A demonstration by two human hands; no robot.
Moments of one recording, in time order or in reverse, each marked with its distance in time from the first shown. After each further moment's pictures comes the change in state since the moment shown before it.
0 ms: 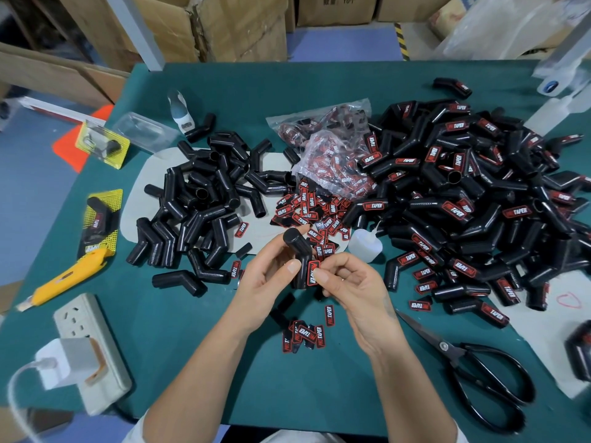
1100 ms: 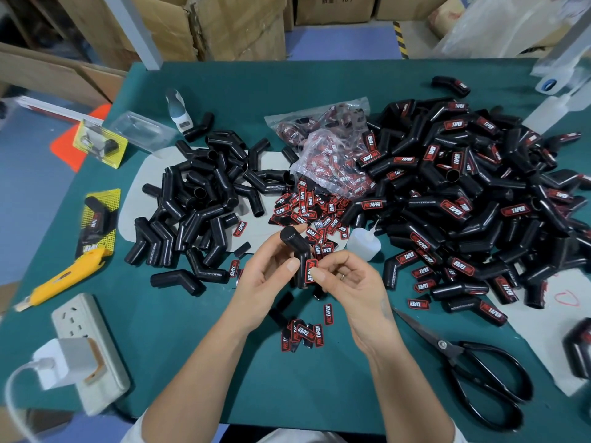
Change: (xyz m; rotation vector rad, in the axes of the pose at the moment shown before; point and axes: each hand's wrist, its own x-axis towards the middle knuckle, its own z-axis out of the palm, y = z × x) left_hand 0.000 0.004 0.003 -0.006 0.024 -0.010; right_hand -0.001 0.001 0.001 -0.033 -0.006 -0.129
